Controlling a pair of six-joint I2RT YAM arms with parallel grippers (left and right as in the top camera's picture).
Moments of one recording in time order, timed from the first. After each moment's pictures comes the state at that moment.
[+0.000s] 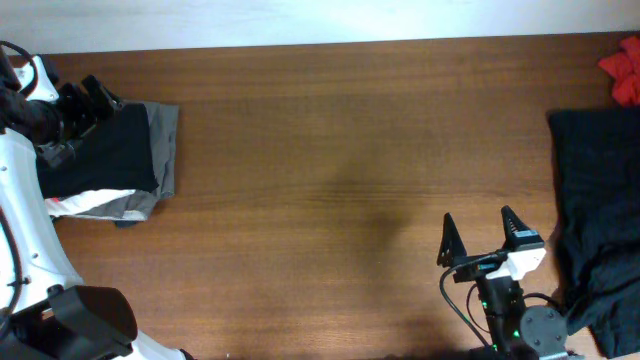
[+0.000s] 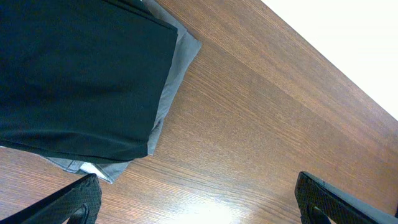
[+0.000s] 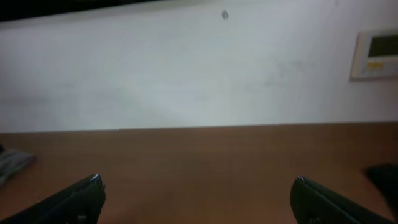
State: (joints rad) left arm 0.41 1.79 1.97 -1.25 0.33 -0.23; right arm 0.14 0.02 0.17 -0.12 0.04 0.11
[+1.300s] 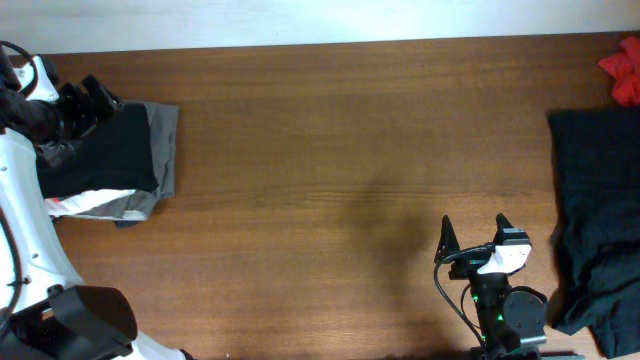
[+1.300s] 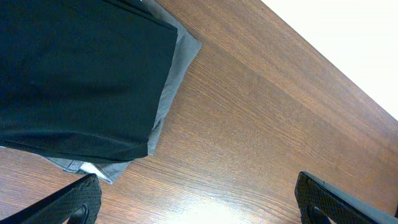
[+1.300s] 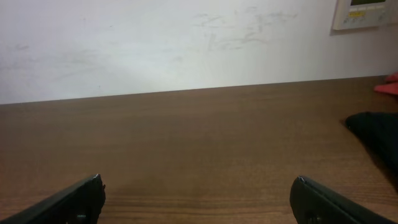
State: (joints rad) left arm 0.41 1.79 1.97 -1.25 0.33 -0.23; right arm 0.08 0.01 0.01 -0.07 0.05 0.11
